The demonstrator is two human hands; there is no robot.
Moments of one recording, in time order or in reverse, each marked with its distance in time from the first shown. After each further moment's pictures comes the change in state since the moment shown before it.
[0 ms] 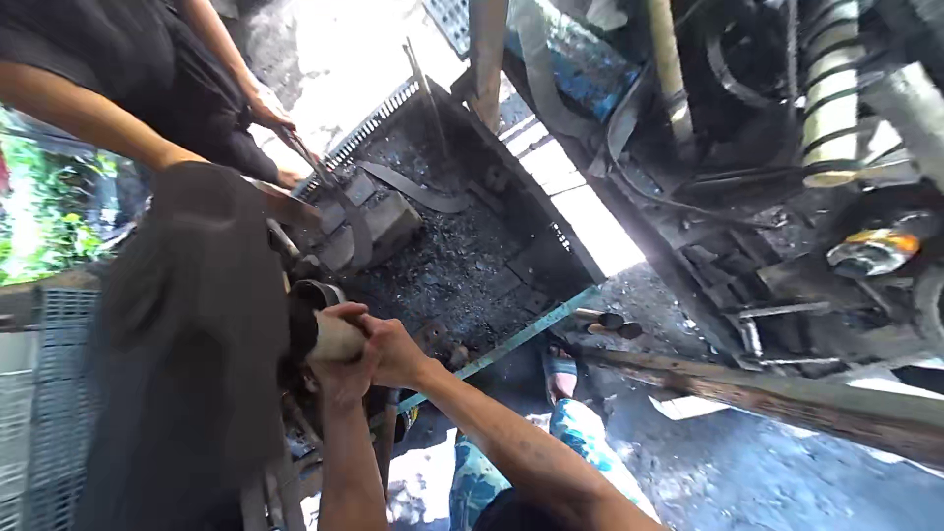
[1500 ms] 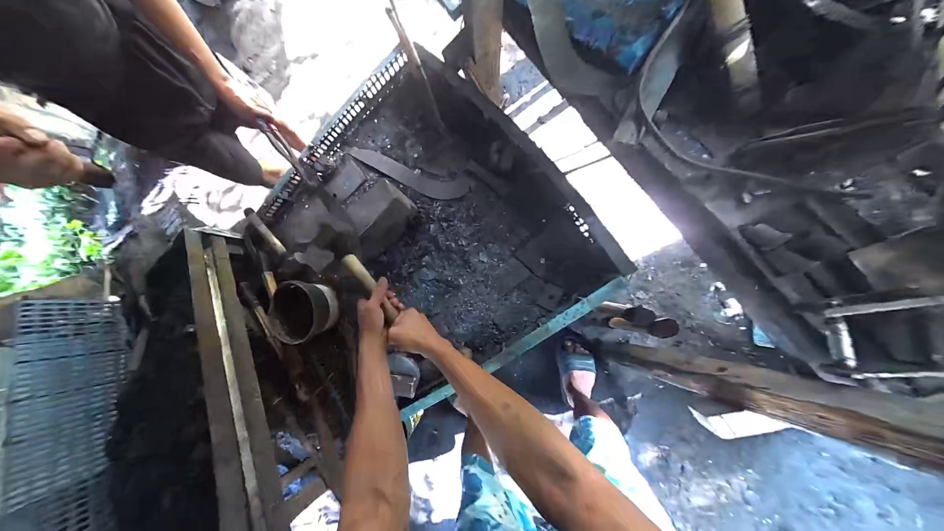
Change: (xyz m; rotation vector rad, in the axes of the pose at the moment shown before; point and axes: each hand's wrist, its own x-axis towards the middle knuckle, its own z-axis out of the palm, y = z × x) left_hand 0.010 -0.235 0.031 -0.241 0.083 -0.493; right_hand 0.018 0.158 -0.018 -0.164 -0.178 0.701
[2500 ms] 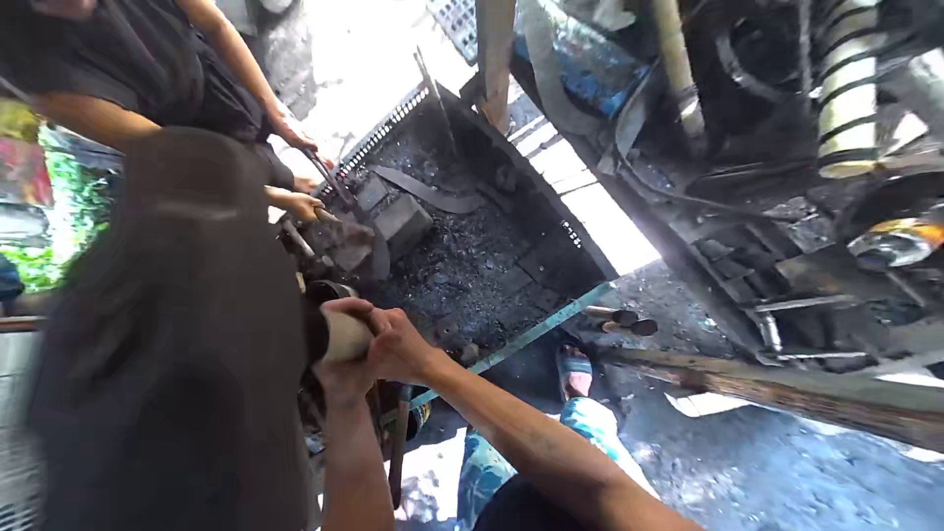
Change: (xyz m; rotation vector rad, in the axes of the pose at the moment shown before) left_hand -0.130 0.255 0.034 0.274 -0.196 0.597; right_hand -0.145 -0.155 -0.016 0.166 0.158 -0.749
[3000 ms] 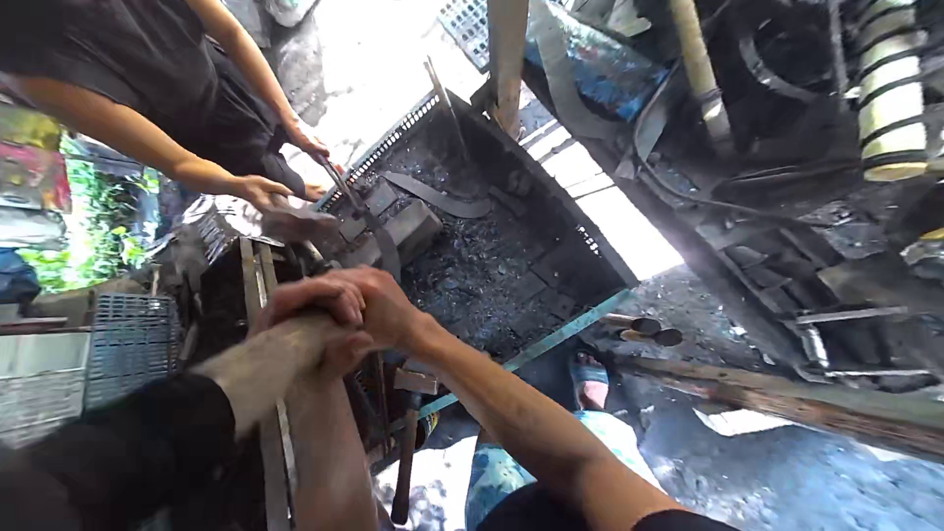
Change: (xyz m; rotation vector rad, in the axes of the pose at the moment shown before) left_hand 0.059 0.000 -0.034 -0.143 -0.205 0.336; right_hand 0.074 -0.021 -0.003 -0.154 0.146 -0.413
